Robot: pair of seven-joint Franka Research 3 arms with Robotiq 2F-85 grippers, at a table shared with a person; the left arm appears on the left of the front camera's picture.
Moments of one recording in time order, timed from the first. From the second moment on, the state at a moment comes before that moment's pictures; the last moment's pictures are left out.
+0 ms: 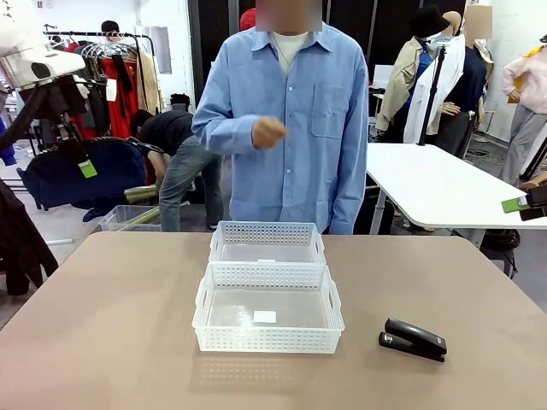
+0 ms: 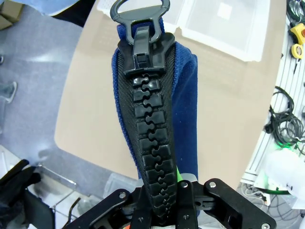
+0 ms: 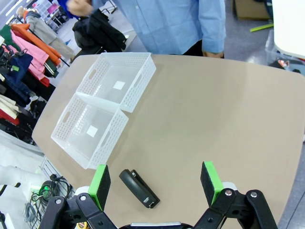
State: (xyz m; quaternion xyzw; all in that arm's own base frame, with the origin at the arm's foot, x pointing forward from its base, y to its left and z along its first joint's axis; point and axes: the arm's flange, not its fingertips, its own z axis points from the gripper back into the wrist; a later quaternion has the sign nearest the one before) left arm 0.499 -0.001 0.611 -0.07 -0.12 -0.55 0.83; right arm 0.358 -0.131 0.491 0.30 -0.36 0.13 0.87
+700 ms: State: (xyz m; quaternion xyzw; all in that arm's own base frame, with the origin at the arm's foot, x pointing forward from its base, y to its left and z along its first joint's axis) left arm 0.499 -0.001 0.611 -0.07 -0.12 -0.55 0.83; right arm 0.358 -0.131 0.491 0.30 -0.36 0.13 0.87
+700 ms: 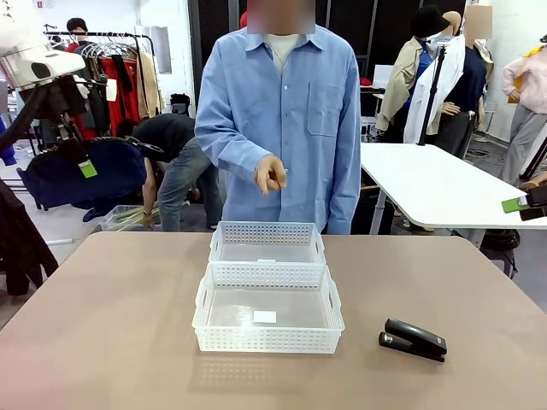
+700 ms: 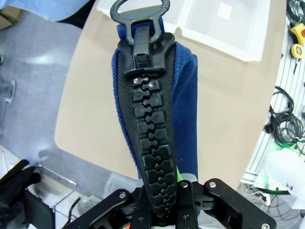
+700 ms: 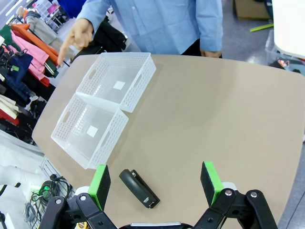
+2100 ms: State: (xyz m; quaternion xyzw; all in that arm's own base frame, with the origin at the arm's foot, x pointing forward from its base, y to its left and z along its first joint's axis) left arm 0.499 -0.001 0.611 -0.07 -0.12 -0.55 0.83; right arm 0.358 -0.131 0.491 0.30 -0.36 0.13 0.87
